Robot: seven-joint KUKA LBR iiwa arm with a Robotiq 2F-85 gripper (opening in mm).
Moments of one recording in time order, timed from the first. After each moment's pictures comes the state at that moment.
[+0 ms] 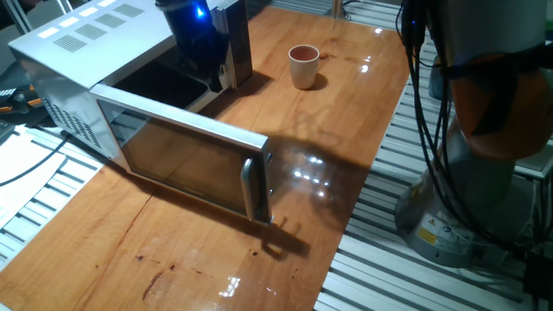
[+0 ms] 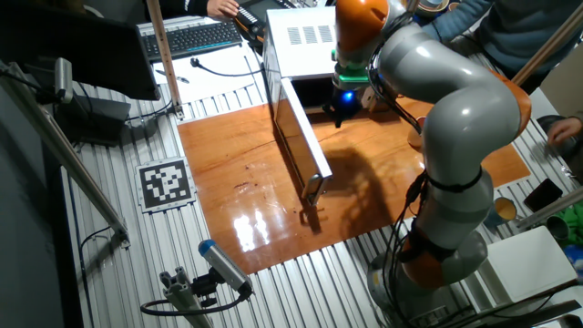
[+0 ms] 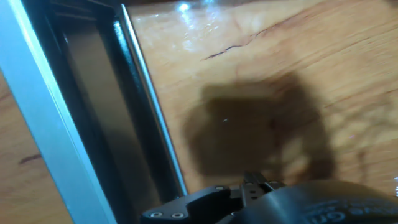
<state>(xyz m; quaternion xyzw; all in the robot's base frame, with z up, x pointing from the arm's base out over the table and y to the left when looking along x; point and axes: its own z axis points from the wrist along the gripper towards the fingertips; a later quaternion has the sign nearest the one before) 0.488 0.070 0.269 -0.11 -0.99 0.00 0.12</state>
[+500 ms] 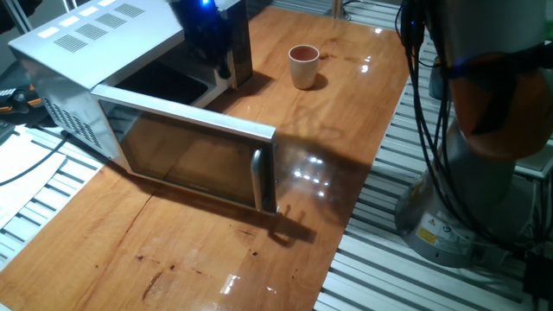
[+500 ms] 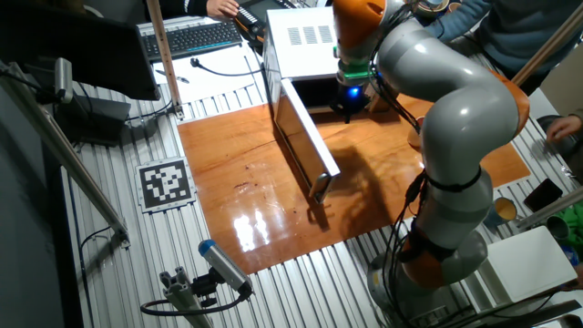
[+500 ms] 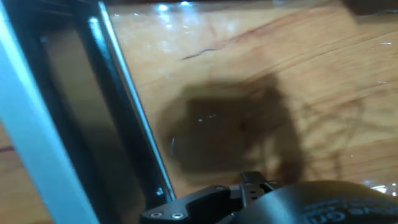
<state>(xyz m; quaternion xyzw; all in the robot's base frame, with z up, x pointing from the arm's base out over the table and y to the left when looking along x) 0.483 0.027 0.278 -0.09 -0.99 0.03 0.13</state>
